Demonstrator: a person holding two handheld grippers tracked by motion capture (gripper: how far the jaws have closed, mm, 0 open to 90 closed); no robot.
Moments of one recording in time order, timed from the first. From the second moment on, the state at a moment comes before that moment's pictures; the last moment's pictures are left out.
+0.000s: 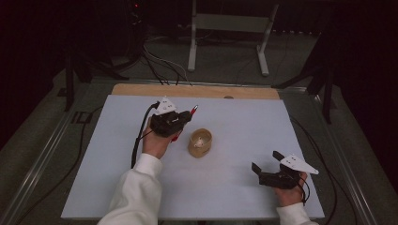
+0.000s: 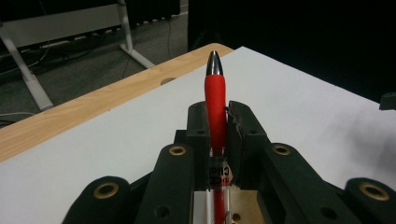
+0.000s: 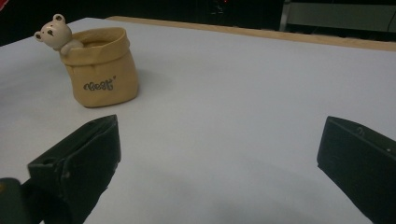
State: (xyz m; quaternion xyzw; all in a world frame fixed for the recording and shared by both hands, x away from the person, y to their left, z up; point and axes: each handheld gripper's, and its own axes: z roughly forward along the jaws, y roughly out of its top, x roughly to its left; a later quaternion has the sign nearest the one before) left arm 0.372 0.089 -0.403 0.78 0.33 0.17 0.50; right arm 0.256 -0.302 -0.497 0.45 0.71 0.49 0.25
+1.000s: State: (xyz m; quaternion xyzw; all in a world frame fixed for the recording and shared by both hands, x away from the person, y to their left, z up) left arm 0.387 0.052 -0.404 0.78 0.30 0.16 0.52; right arm 0.257 -0.303 -0.497 0.44 0.71 0.49 0.25
